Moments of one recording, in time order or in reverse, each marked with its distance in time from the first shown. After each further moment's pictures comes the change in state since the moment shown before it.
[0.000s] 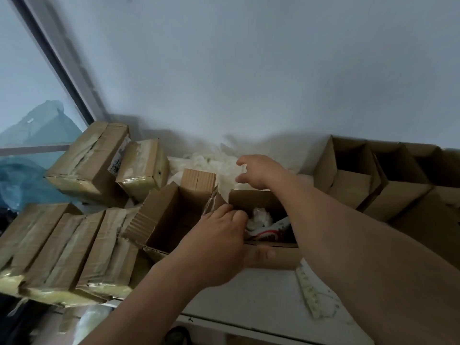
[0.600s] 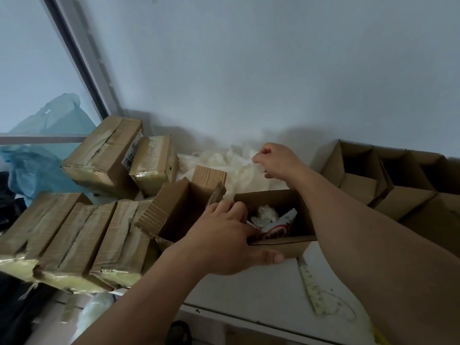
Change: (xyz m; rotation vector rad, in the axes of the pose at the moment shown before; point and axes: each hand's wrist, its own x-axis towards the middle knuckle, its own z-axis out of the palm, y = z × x) left_hand -0.007 -0.004 -0.010 0.112 -0.176 0.017; right_hand -0.018 0.003 -0.016 0.633 0.205 0.089
